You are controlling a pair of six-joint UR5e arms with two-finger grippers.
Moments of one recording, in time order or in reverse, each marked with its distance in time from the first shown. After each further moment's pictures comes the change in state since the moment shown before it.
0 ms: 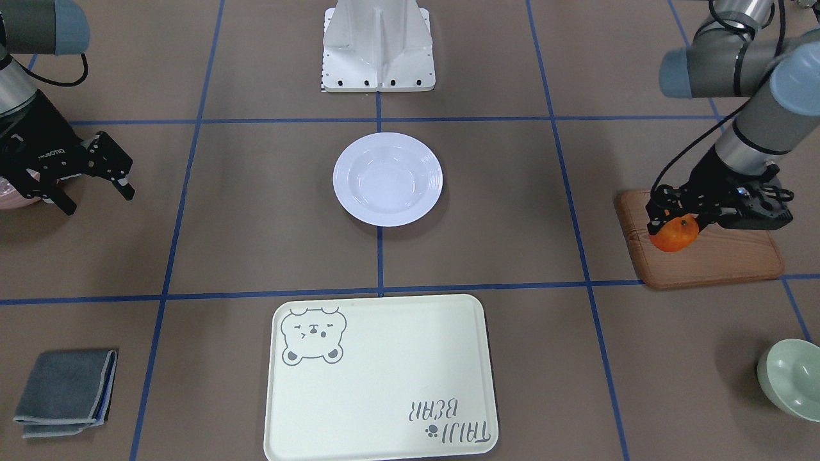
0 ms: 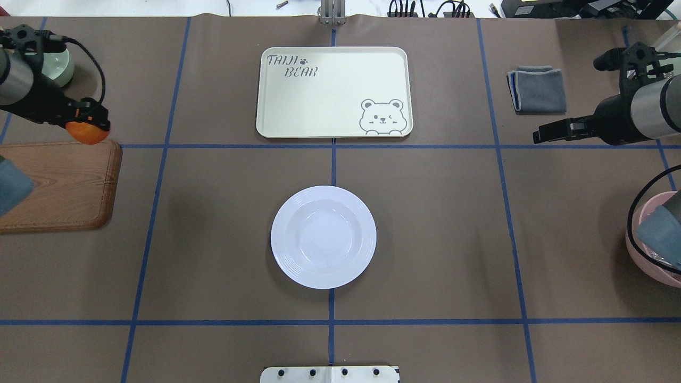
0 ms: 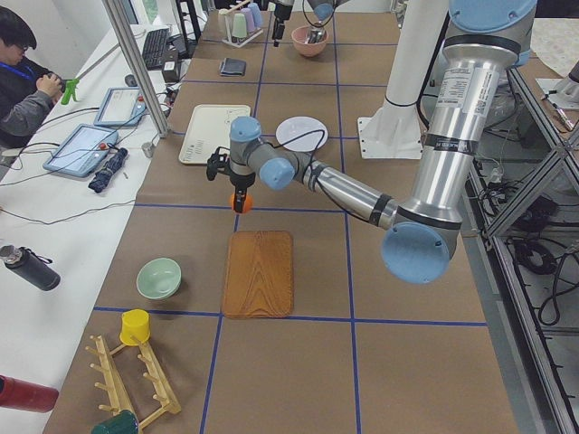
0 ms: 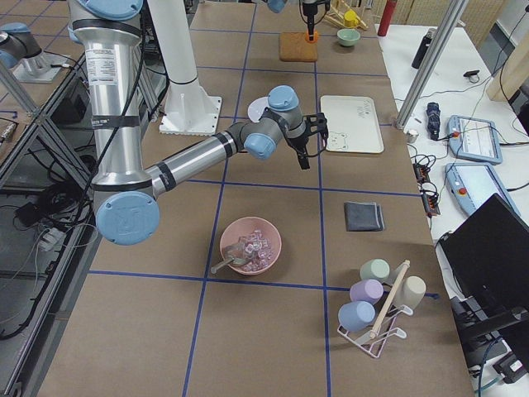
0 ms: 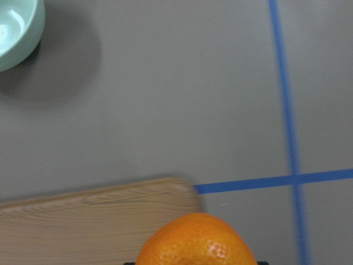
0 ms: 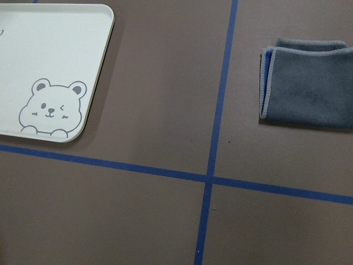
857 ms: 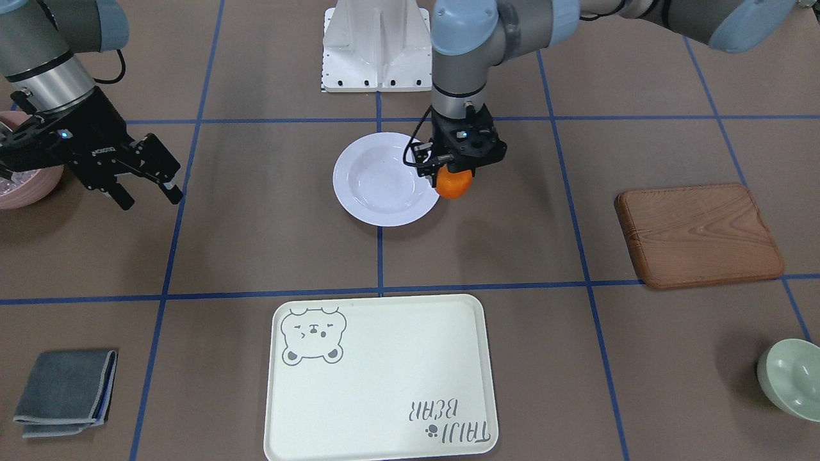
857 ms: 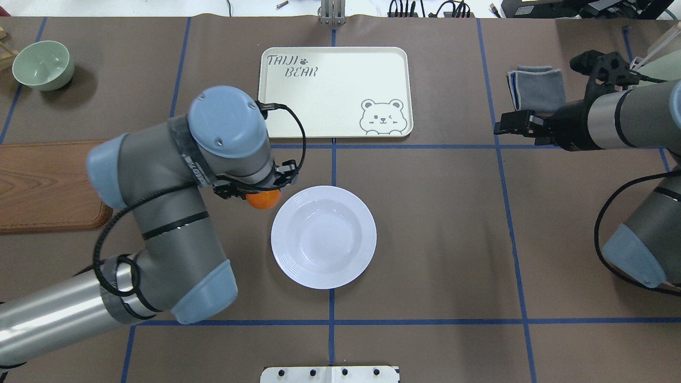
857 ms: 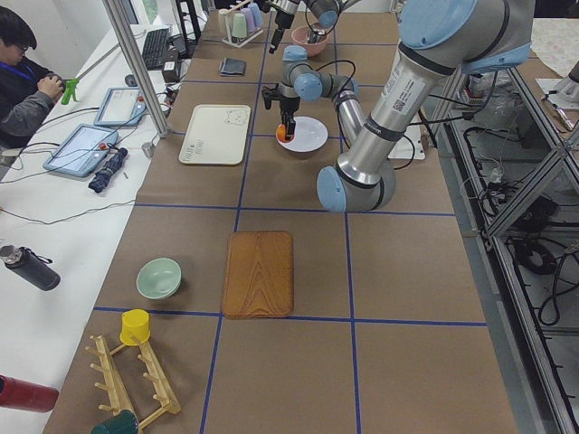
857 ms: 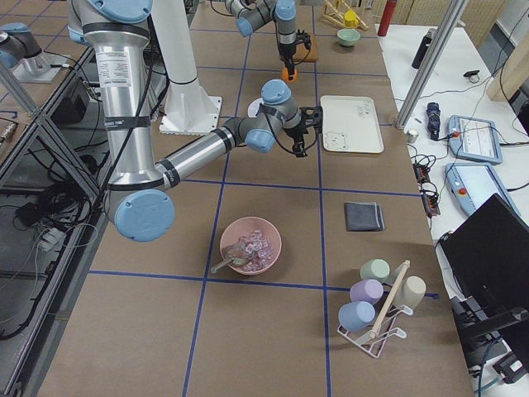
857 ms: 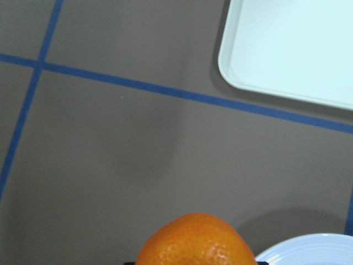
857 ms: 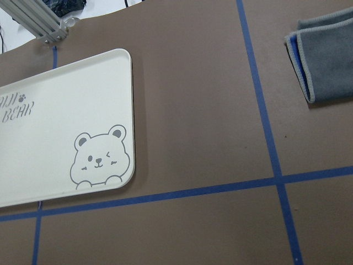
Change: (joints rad) left arm 0.509 -0.471 0.048 0.372 0.320 -0.633; right arm -0.131 0.068 0.006 0.091 -0.157 0.490
